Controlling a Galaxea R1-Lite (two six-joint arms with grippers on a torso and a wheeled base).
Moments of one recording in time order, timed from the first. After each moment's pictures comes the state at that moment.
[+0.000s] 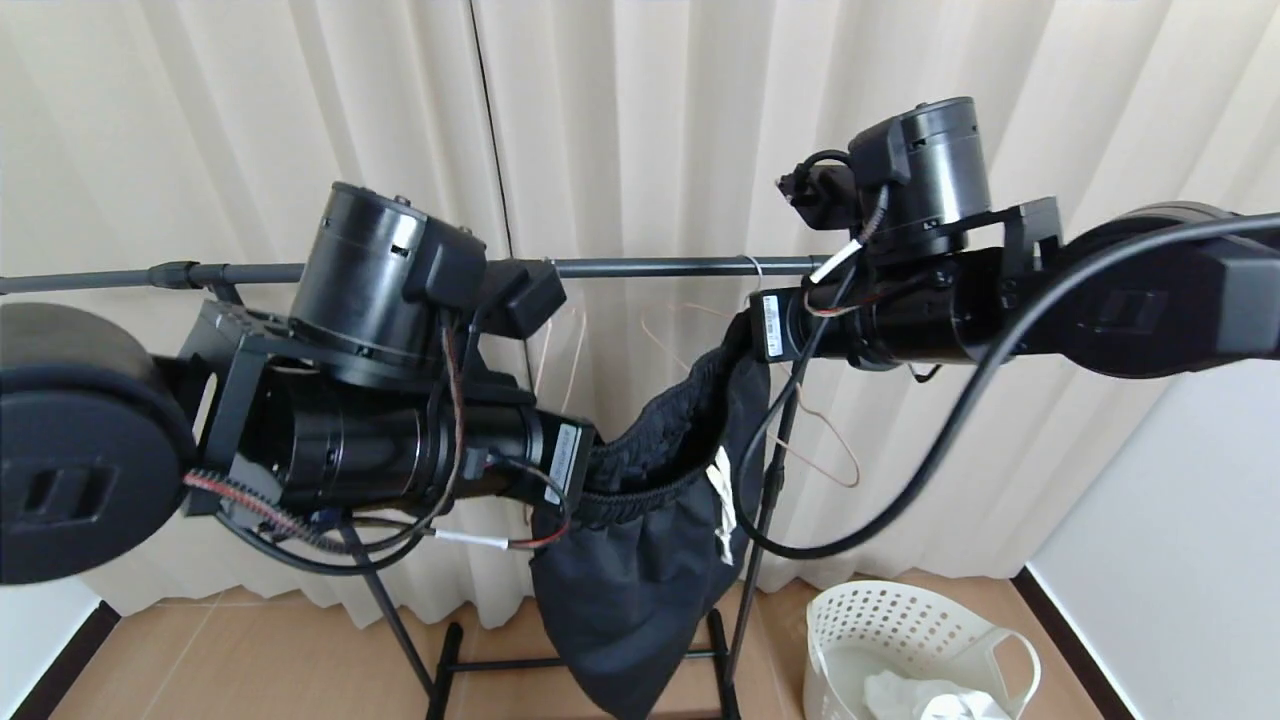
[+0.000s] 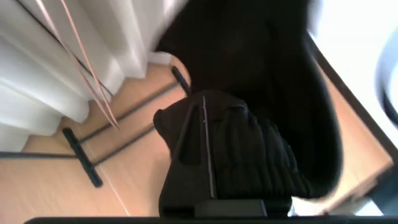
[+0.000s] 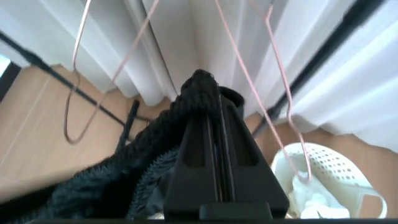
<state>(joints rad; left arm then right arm) -0.71 1.62 -1.14 0.12 0.06 -0.14 0.62 1.91 -1.60 0.18 -0.28 0.24</state>
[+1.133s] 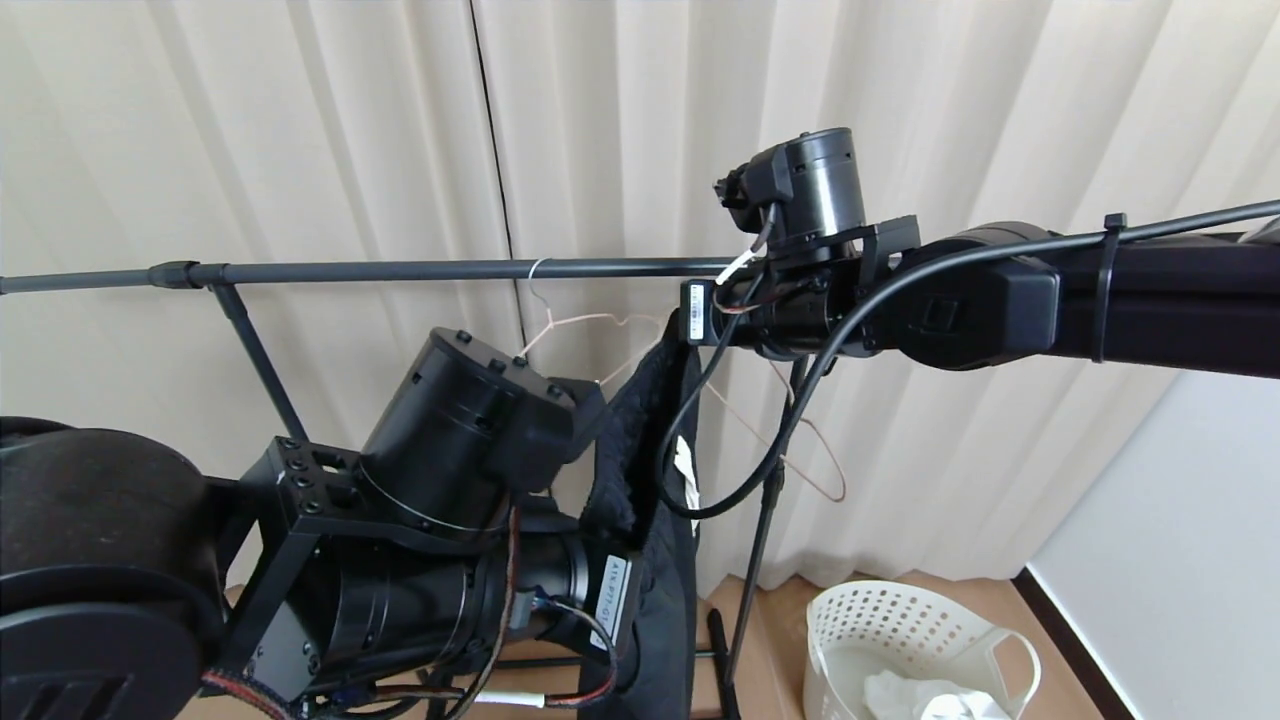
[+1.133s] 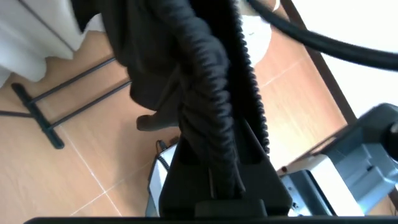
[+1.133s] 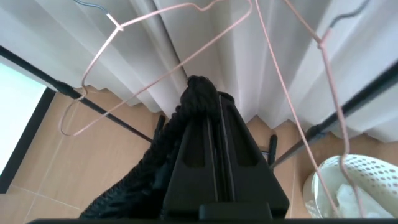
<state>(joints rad) -0.87 1.63 -1.01 0.12 0.11 -0.36 0.64 2.09 -1.80 0.17 -0.27 0.37</state>
